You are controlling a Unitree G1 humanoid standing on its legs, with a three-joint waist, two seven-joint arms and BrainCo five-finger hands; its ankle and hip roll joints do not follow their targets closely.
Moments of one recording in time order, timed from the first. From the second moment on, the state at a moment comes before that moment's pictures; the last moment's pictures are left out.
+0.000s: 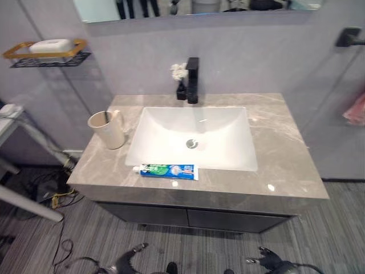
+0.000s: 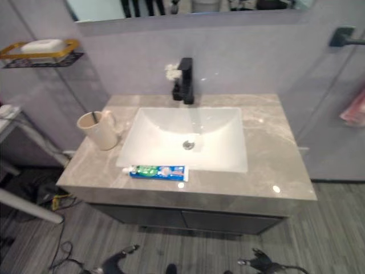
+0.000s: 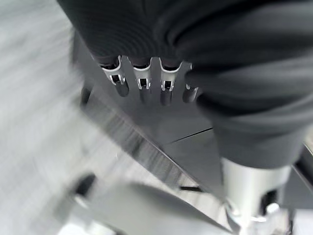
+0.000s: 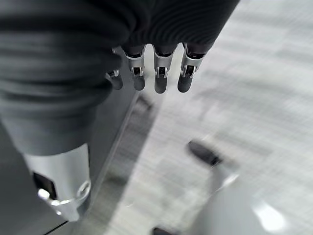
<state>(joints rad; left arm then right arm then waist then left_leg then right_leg) 0.32 0.78 -0.43 0.37 0.14 -0.29 -0.12 -0.06 -0.40 0.26 1.36 0.07 -0.15 0.04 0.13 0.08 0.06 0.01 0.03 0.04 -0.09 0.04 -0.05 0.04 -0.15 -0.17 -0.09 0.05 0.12</state>
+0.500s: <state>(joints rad) 0.25 0.80 0.15 -0.12 0.08 -0.37 0.08 0.00 -0.36 0.26 1.34 0.07 -0.14 0.09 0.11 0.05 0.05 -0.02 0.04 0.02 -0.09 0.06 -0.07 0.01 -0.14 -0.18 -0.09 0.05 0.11</state>
